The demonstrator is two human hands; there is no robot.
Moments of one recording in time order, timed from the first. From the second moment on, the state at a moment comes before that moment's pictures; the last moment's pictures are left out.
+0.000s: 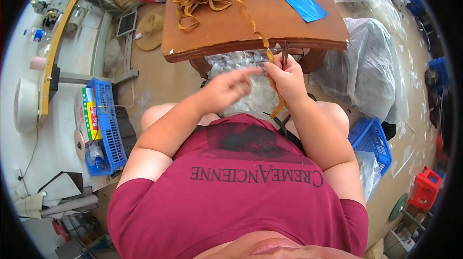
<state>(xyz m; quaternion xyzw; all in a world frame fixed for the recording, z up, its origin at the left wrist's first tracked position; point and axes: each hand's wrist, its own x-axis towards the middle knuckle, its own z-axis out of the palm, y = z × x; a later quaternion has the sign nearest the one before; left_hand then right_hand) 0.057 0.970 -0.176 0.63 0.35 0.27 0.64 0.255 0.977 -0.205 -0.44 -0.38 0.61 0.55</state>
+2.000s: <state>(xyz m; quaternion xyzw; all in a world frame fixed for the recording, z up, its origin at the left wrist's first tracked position) 0.057 0.979 -0.142 0.40 0.28 0.18 0.85 0.264 0.962 -0.183 -0.34 -0.50 0.76 0.22</state>
